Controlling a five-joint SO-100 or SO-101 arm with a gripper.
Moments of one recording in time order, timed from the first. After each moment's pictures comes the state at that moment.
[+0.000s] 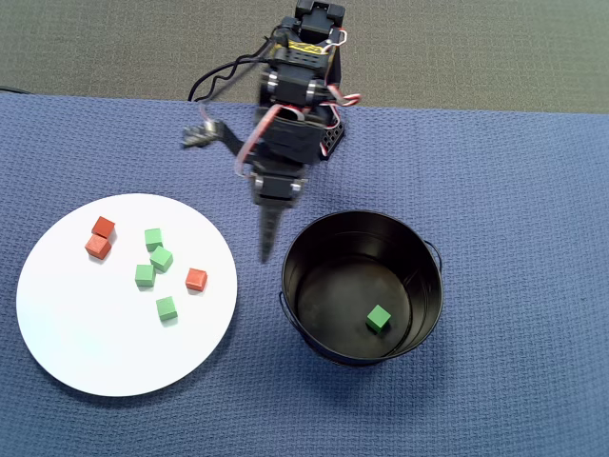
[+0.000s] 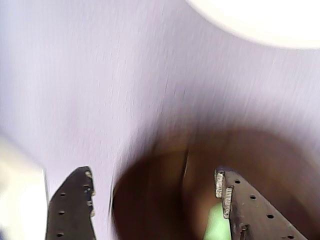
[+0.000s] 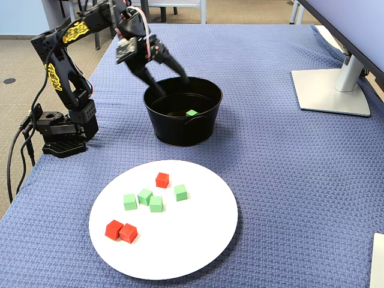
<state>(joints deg) 12.8 106.6 80.2 80.2 -17.8</state>
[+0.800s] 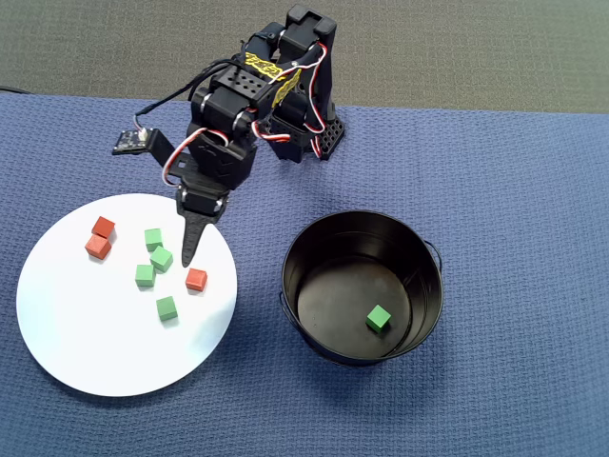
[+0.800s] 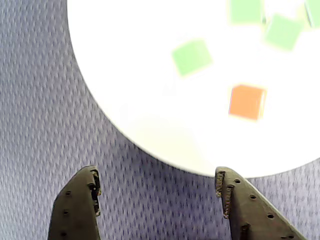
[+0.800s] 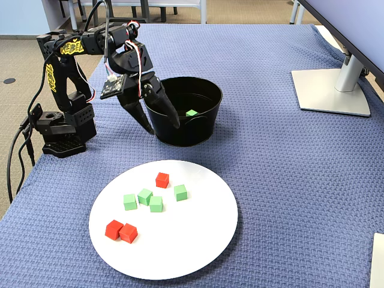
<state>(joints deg) 29.7 95.8 81.6 73.6 -26.2</state>
